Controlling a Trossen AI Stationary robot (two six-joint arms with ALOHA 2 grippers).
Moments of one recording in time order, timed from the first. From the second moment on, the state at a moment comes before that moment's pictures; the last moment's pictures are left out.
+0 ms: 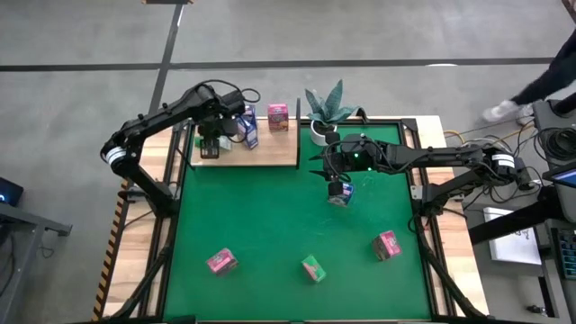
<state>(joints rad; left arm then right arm) 0.65 1.59 1.51 -1.56 -0.28 0.52 -0.21 1.33 0.91 -0.05 -0.06 -0.46</state>
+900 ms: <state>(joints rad) 0.70 1.69 1.51 -1.49 -0.44 0.54 -0.21 1.33 0.91 -0.04 -0.06 -0.47</state>
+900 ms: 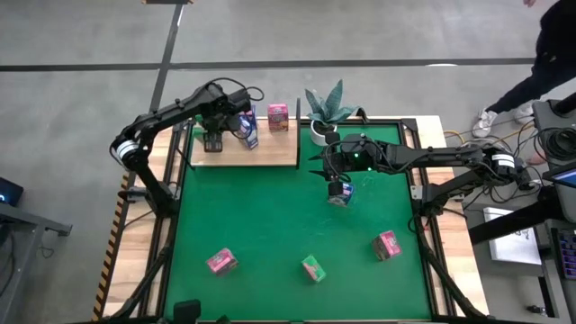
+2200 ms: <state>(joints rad) 0.70 1.68 1.51 -1.47 -0.44 0.56 -0.21 1.33 0.91 -0.04 -0.06 -0.47</state>
